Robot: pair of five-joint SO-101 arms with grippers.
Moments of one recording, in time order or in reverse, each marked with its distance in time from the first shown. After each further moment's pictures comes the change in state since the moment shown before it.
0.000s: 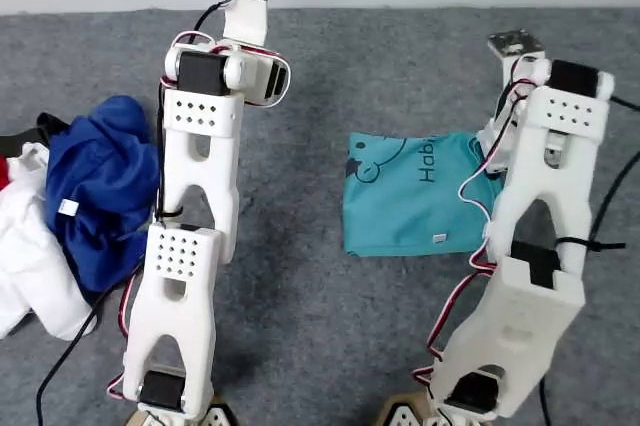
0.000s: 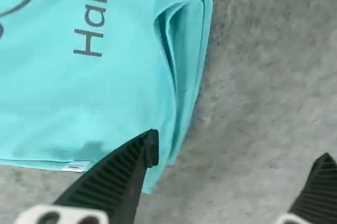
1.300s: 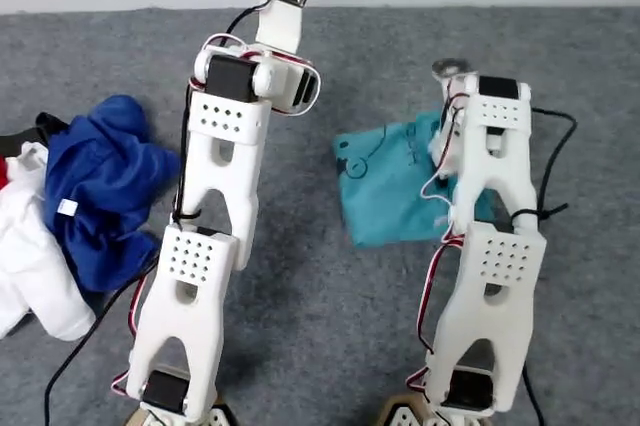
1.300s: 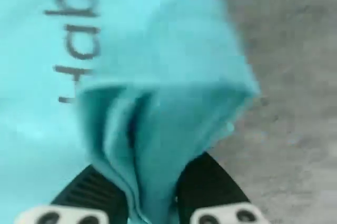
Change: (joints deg) left arm 5.3 0.0 0.0 0.0 0.0; right arm -6.5 21.5 -13.3 -11.3 -3.9
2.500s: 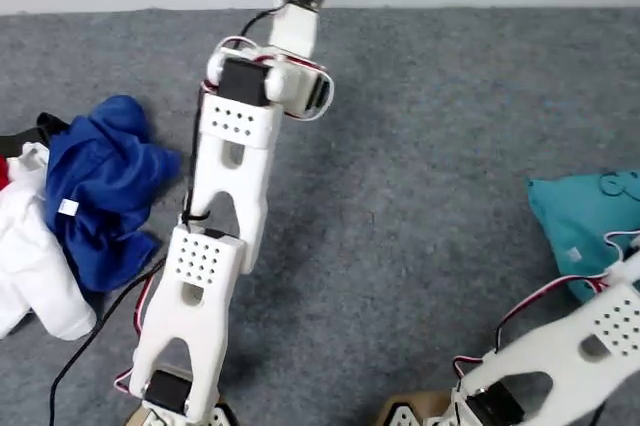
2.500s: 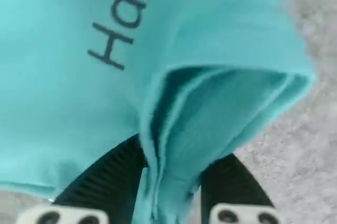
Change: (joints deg) left arm 3.2 -0.3 0.0 0.0 0.0; right arm 45.4 0.0 -3.0 13.5 -17.0
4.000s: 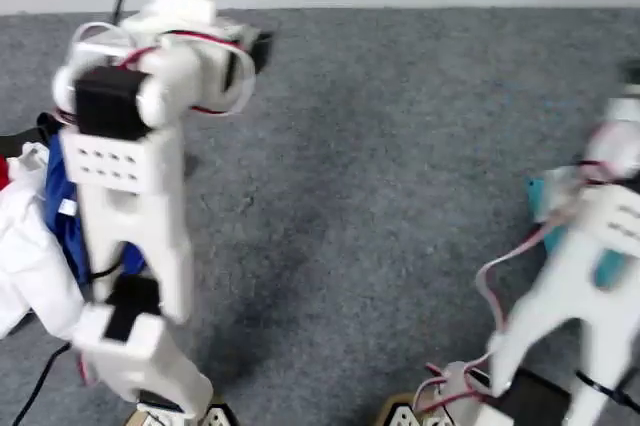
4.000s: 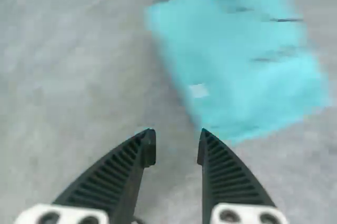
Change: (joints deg) left arm -11.1 -49.0 37.7 0.1 0.0; right arm -29.3 -68.7 48.4 0.0 13.3
